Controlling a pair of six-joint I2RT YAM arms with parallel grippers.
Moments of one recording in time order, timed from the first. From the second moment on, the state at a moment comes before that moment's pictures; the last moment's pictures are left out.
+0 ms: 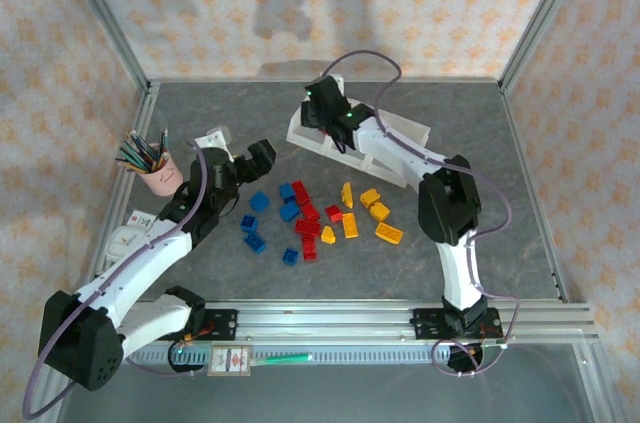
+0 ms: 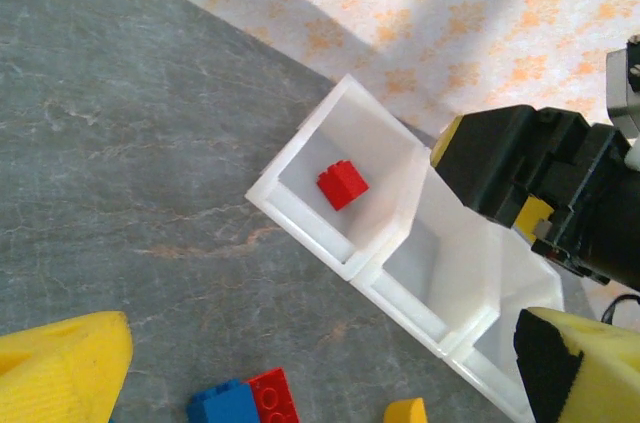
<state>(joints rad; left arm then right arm) -0.36 1.02 0.69 -0.03 -0.12 -0.72 0.66 2.03 1.80 -0.49 0.31 0.48</state>
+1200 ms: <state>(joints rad) -0.64 0.78 0.46 -0.19 -0.09 -0.89 0.89 1.68 1.07 -0.55 0.18 0.64</state>
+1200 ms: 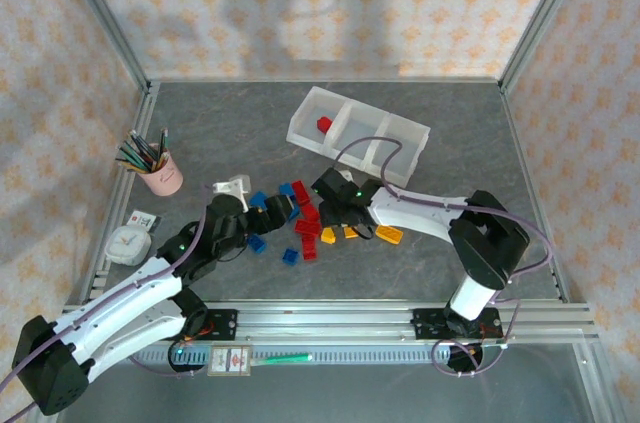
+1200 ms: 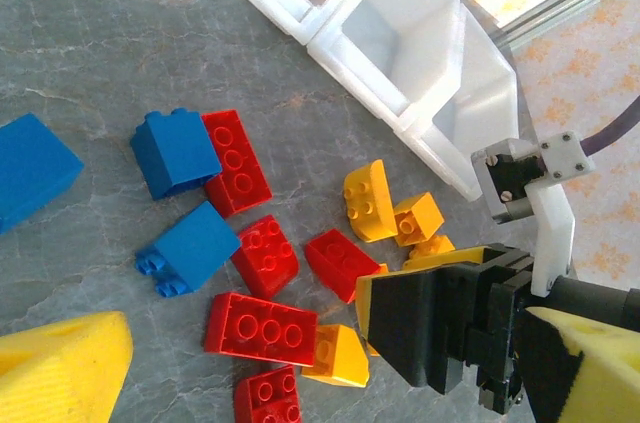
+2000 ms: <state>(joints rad) -0.64 0.79 0.43 -0.18 -0.14 -0.91 0.89 1.81 1.11 -0.51 0.21 0.54</state>
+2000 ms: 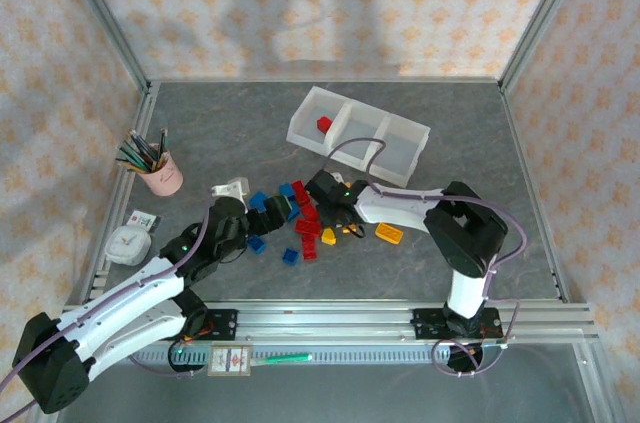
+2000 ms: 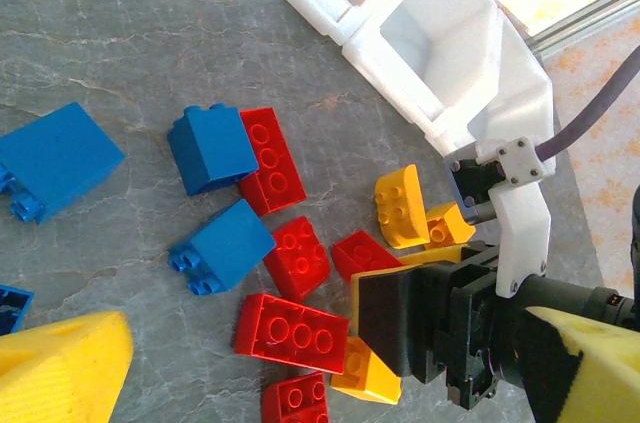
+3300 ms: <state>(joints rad) -0.58 0.85 0.60 -0.21 -0.27 -0.80 0.76 1.81 1.43 -0.54 0.20 0.53</state>
